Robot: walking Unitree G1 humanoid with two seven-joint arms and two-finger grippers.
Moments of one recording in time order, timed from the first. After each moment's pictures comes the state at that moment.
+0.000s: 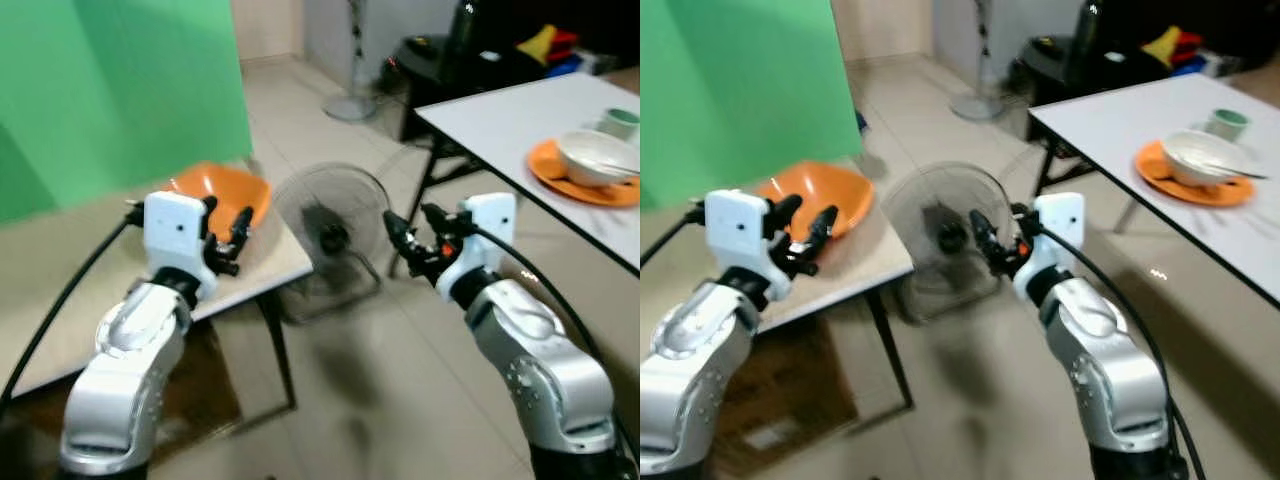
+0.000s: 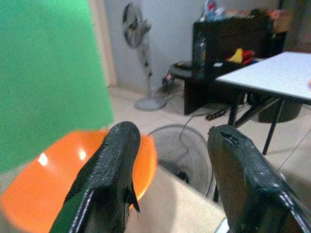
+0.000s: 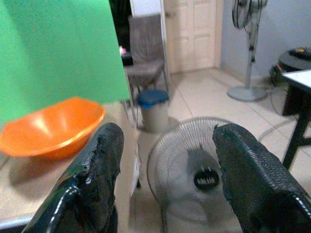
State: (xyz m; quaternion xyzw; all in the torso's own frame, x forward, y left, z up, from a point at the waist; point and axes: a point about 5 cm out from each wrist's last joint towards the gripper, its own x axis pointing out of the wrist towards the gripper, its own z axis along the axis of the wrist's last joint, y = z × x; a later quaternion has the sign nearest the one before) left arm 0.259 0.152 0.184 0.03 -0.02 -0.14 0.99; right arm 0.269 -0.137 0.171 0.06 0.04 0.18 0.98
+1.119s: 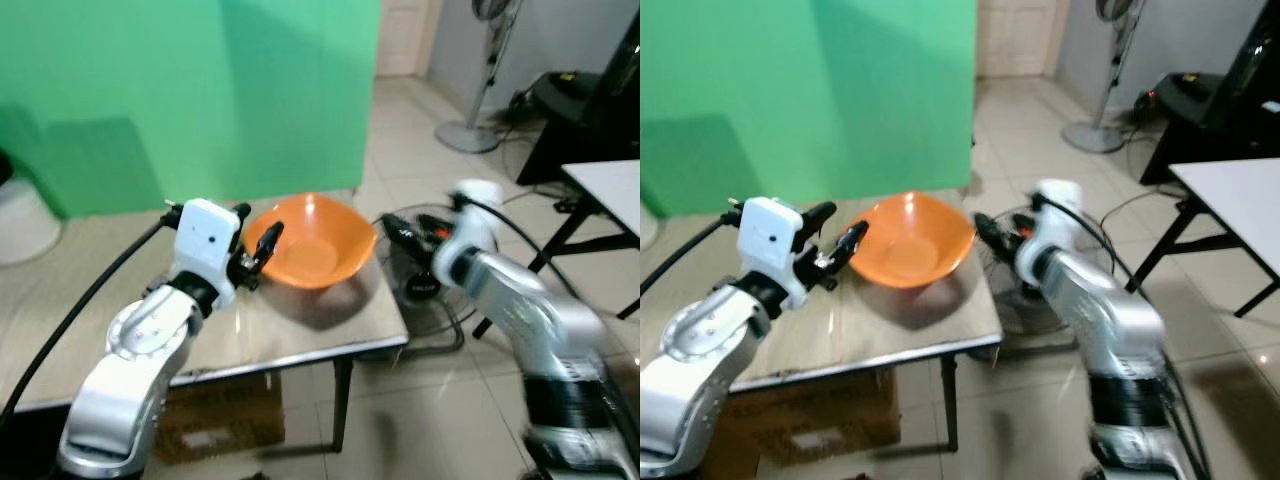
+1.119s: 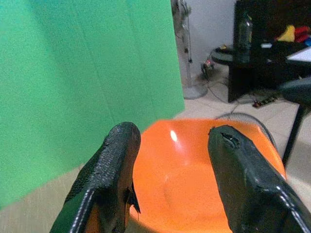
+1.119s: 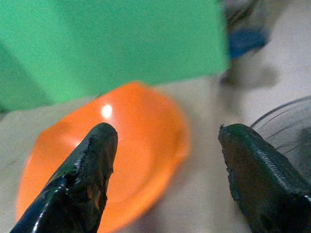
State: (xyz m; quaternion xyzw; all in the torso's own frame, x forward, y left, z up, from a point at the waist) left arm 0.252 0.145 0.180 0.10 0.00 -0.22 0.97; right arm 0.318 -0.133 0.154 0.15 0.18 0.21 0.95
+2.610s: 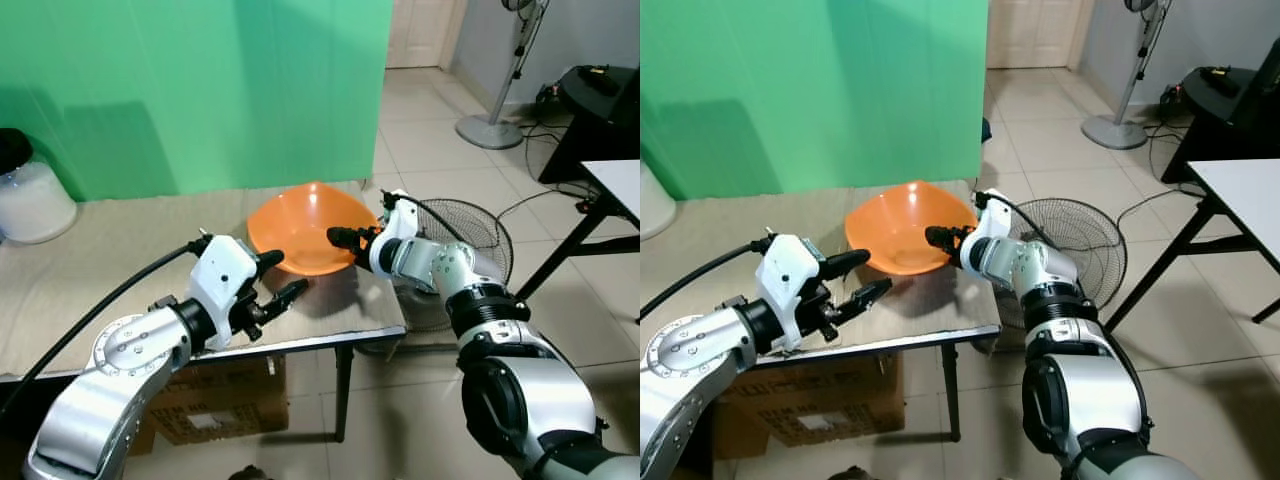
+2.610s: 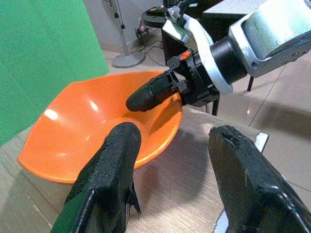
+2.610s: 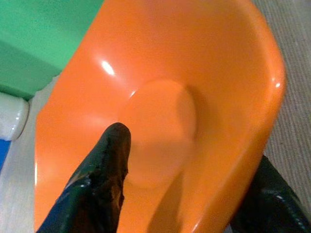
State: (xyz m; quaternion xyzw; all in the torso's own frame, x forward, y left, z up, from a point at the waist) left arm 0.231 0.143 0.164 0.12 0.06 -0.37 0.92; right arm 0.364 -0.080 0.113 0.30 0.35 0.19 0.87
